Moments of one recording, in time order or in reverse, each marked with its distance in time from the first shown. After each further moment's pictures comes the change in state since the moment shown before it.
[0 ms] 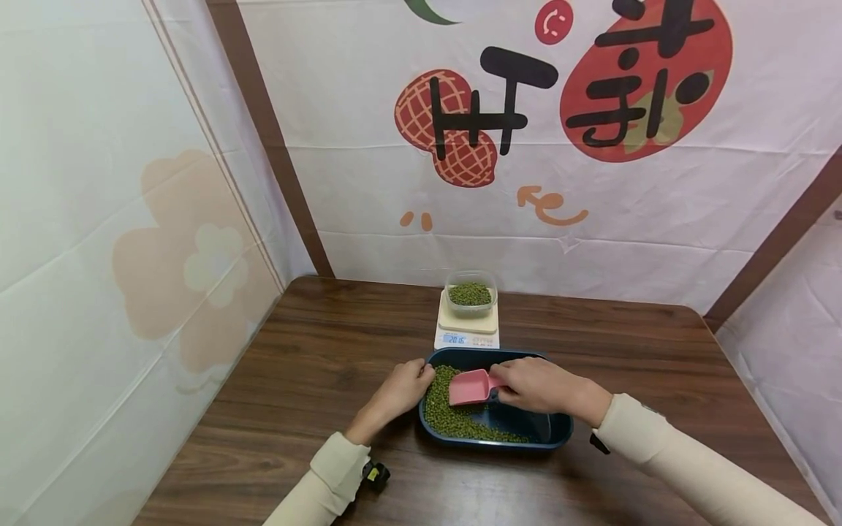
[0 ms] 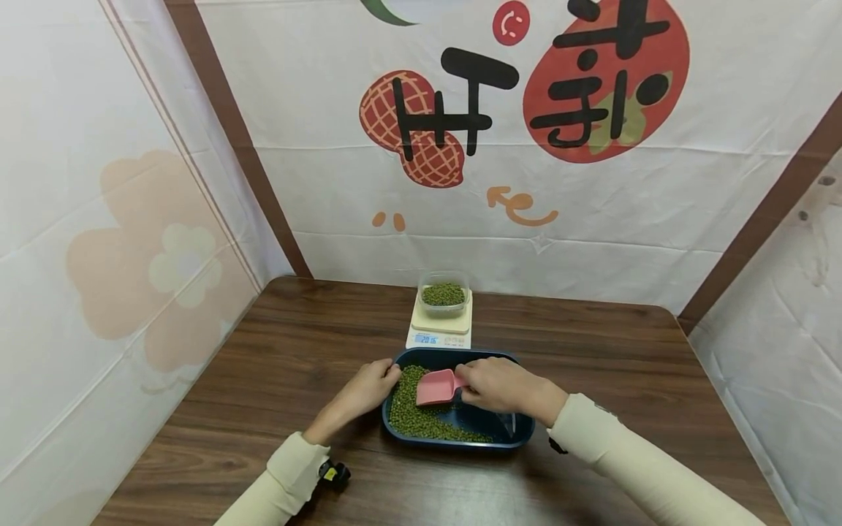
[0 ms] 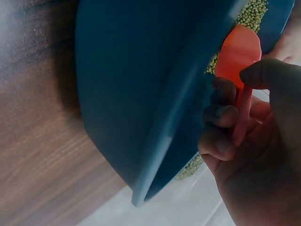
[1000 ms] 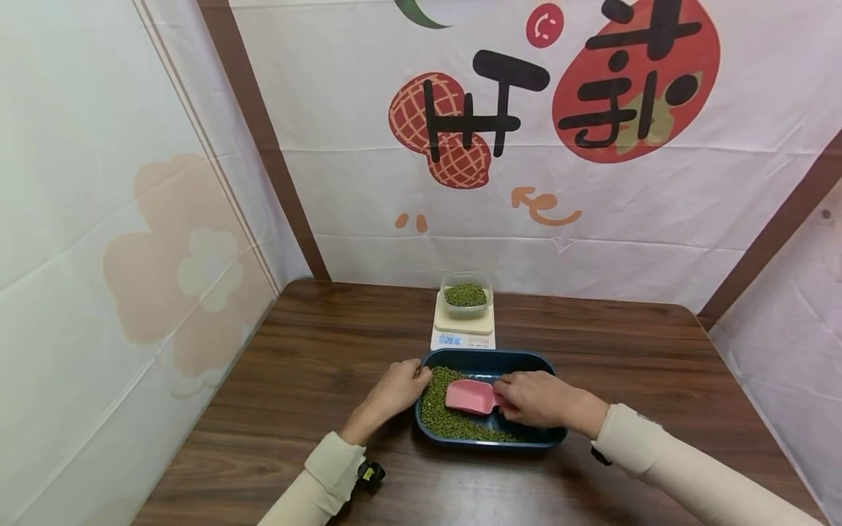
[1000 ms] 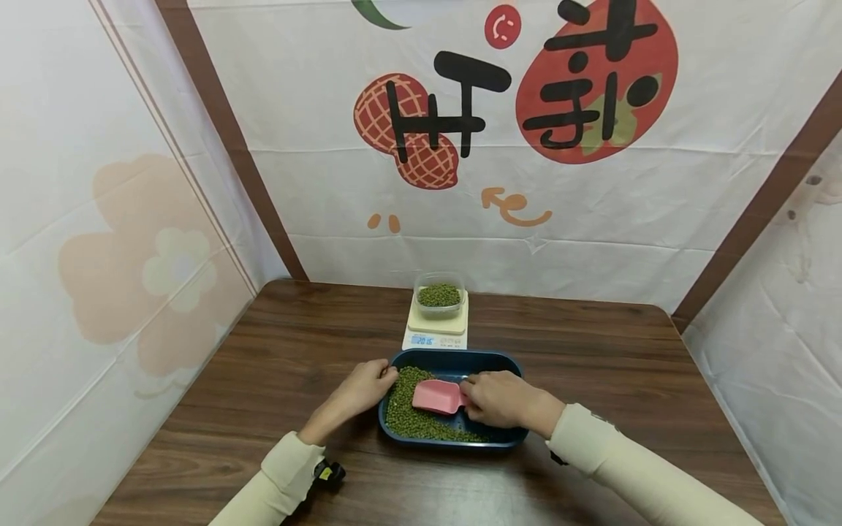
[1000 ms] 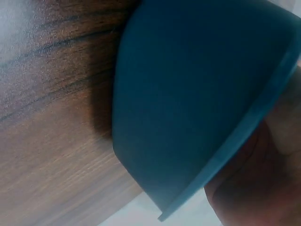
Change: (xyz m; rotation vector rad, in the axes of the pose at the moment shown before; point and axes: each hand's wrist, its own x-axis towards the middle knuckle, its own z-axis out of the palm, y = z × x) left_hand -0.002 0.011 -0.005 0.094 0.019 -0.057; right_hand -0.014 -0.003 0.013 -0.156 -0.084 0.041
